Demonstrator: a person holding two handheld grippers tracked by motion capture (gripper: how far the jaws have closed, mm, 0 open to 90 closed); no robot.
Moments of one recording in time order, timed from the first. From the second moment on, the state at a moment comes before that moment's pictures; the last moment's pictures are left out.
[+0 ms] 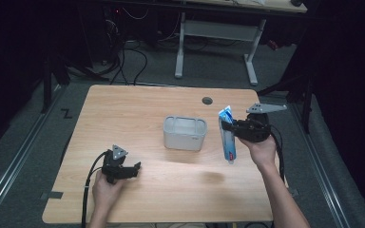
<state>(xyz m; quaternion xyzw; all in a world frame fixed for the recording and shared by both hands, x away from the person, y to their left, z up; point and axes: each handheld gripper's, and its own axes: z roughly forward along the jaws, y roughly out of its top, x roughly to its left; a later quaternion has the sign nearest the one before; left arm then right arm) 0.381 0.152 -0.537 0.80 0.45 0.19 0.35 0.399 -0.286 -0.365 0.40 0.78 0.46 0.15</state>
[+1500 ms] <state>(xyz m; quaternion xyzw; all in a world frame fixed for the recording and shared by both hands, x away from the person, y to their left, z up) 0.381 0.152 -0.537 0.80 0.45 0.19 0.35 0.434 -0.224 -0.324 0.35 0.77 0.51 0.14</state>
